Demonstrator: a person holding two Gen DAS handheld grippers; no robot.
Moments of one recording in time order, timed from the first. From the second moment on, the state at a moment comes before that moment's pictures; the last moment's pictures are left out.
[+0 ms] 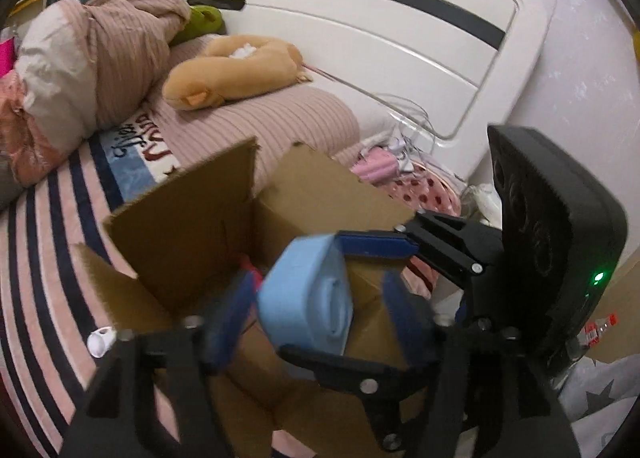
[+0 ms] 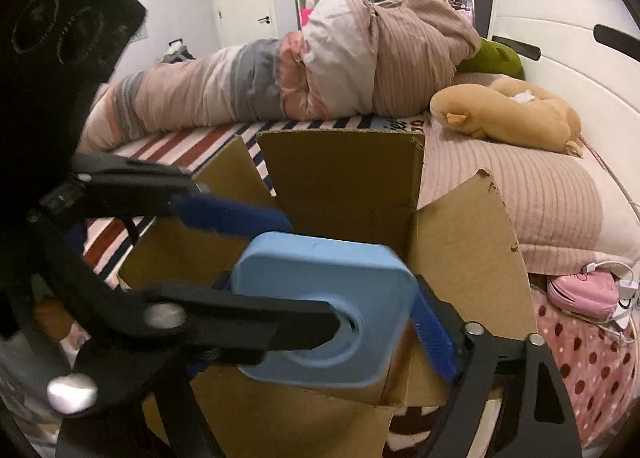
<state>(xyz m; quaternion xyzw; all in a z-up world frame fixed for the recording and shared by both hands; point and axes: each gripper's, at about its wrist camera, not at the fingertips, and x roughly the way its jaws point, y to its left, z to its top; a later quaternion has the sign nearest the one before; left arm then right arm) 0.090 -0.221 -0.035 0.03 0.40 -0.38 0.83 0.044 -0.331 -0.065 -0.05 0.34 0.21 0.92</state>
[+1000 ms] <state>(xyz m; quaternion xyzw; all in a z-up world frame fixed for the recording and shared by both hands) 0.027 0.039 -0.019 -0.04 0.33 -0.18 0.92 0.007 -0.174 -0.021 -0.09 0.27 0.31 0.91</state>
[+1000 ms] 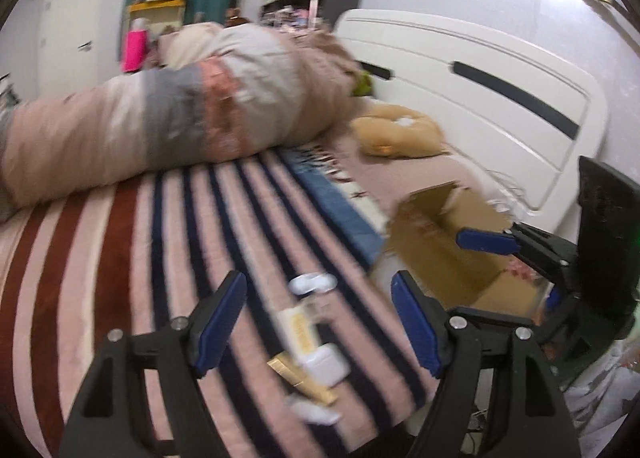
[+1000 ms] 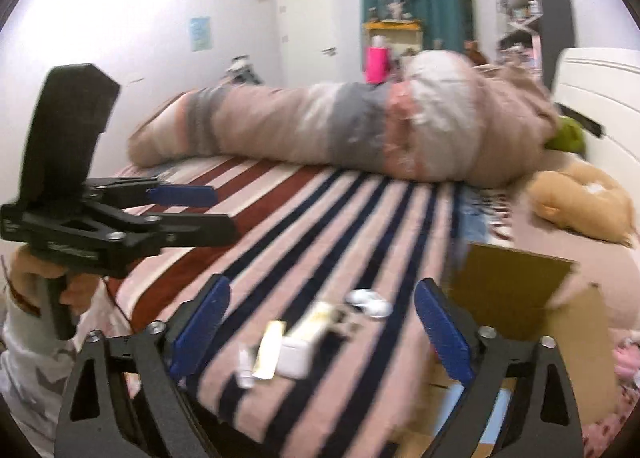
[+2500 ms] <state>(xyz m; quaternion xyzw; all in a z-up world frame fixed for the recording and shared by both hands) 0.019 0.078 -0.201 -0.19 0.48 -0.16 0.84 0.031 -0.107 -0.171 -0.10 0.44 0.34 0.82</state>
